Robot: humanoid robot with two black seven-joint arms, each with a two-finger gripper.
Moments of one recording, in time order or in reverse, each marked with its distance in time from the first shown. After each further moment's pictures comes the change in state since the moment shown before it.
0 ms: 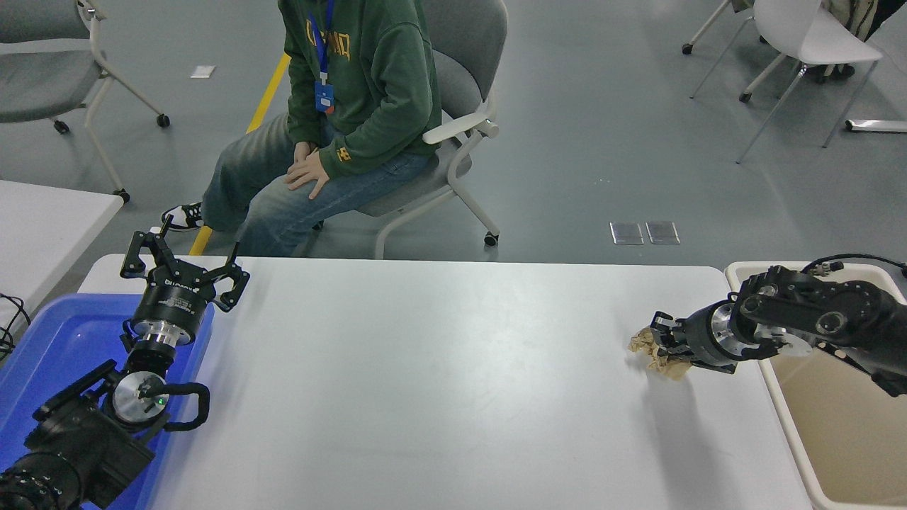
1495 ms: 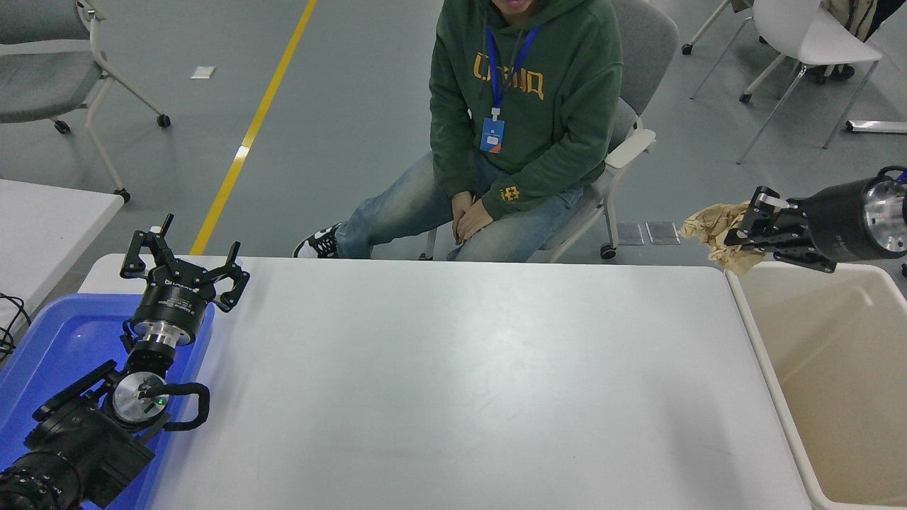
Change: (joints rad) left arm 0.000 0.000 0.000 0.000 0.000 0.000 0.000; right arm 0.345 -0.446 0.056 0.357 0.002 0.145 -0.001
